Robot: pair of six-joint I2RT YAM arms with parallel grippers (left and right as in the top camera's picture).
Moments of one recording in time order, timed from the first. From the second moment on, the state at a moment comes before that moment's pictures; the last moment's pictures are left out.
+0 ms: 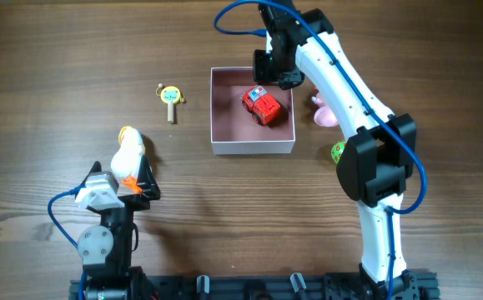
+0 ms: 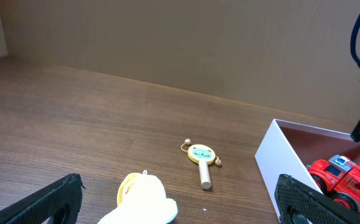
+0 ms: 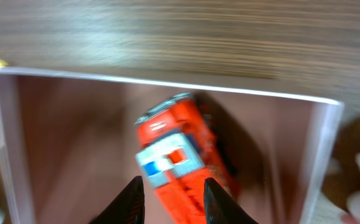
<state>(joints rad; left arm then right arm) 0.05 0.01 0.01 -0.07 0.00 -0.20 0.41 2.28 2.15 -1.17 -0.15 0.31</state>
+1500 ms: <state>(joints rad) 0.05 0.01 0.01 -0.07 0.00 -0.20 0.49 2.36 2.15 -1.16 -0.19 0.07</state>
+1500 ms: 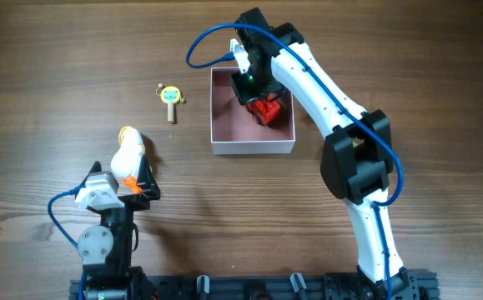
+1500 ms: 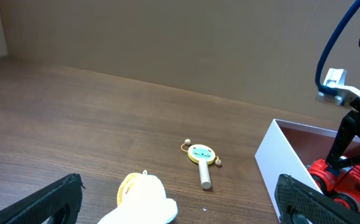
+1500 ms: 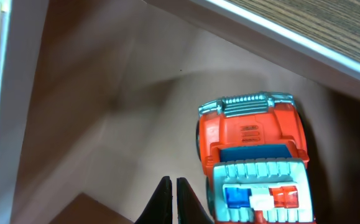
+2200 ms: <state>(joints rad) 0.05 0.01 0.01 -0.07 0.00 -0.20 0.49 2.39 2.15 -1.13 -0.03 0.14</state>
